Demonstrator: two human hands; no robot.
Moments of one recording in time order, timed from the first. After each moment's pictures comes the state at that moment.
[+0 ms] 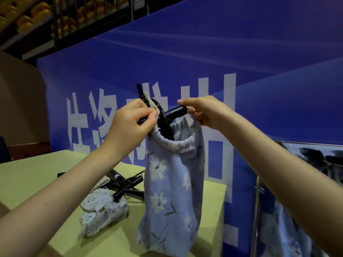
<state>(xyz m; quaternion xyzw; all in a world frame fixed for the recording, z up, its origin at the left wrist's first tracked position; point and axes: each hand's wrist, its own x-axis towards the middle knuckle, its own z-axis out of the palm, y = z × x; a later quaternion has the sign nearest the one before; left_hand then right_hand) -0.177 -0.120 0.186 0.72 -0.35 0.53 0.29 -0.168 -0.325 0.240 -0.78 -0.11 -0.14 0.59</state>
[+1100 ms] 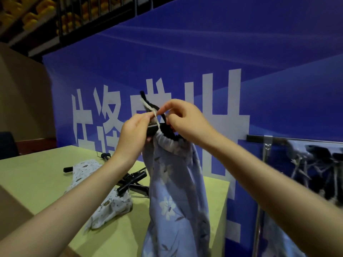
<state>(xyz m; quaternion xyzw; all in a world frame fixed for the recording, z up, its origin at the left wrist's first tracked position) -0.178 -0.135 0.159 0.68 -0.23 0.35 0.60 -0.192 -0.278 0.197 -0.81 -0.29 -0.30 0.40</state>
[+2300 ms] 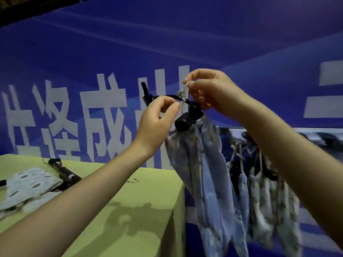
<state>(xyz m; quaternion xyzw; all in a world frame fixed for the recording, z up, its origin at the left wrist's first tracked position) -0.203 -0.275 0.170 0.65 -0.42 0.29 0.57 -0.251 -0.427 0.240 -0.76 -0.24 -0.26 0.54</state>
